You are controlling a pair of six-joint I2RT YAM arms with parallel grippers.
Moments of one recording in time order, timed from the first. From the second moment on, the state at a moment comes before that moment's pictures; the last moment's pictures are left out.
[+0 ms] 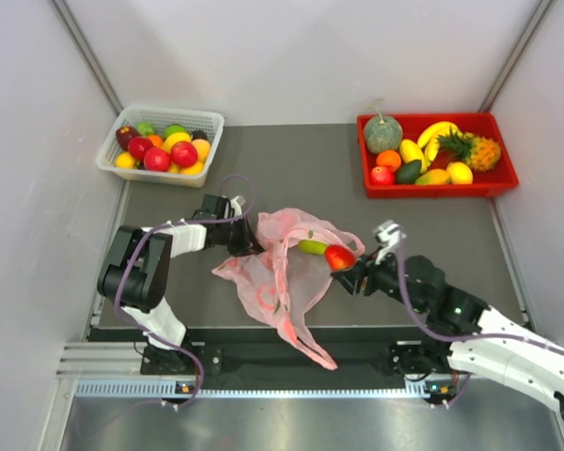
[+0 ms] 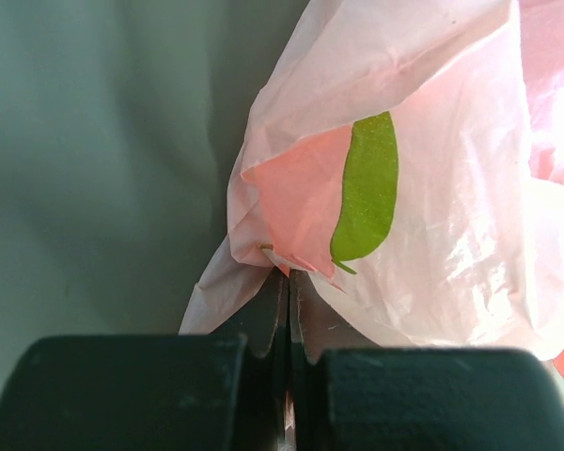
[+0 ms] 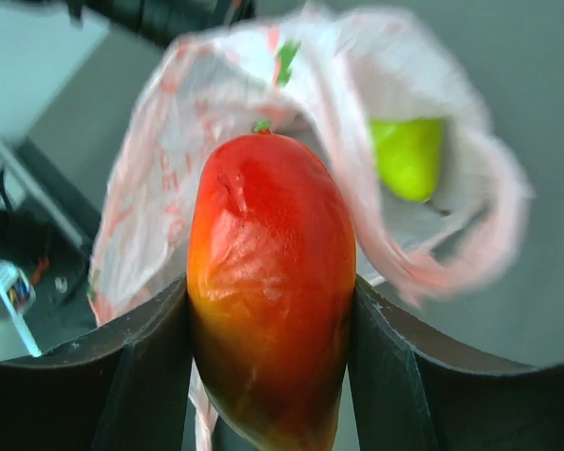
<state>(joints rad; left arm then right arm) -0.26 1.69 0.79 -0.07 0.59 -0.55 0.95 0.59 0.45 -0.15 0.11 0.42</state>
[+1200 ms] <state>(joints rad) -0.26 1.67 0.79 -0.06 0.62 -0.57 0.04 1.90 1.61 -0.28 0.20 0.45</state>
